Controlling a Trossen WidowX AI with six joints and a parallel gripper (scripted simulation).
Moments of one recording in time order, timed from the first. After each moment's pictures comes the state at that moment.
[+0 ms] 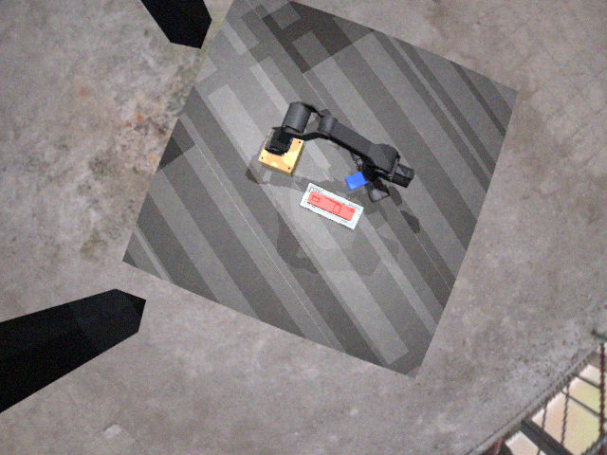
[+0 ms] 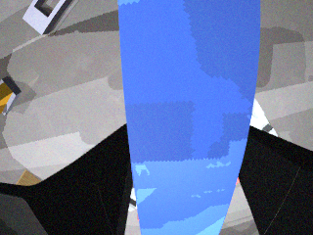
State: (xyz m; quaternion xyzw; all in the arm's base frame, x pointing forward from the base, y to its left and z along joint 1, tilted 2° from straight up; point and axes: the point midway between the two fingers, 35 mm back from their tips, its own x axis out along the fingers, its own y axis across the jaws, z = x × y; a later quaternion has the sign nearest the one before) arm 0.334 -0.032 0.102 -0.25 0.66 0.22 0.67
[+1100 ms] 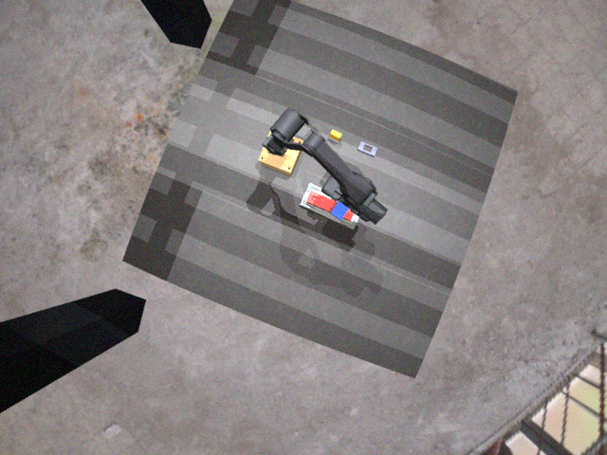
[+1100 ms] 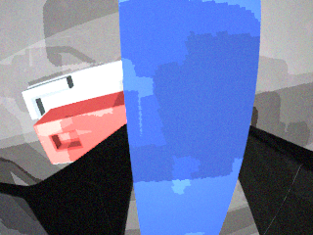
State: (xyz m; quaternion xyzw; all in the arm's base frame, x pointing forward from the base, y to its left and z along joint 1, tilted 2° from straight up) arm 0.296 -0.130 0.087 -0.43 0.57 0.40 0.57
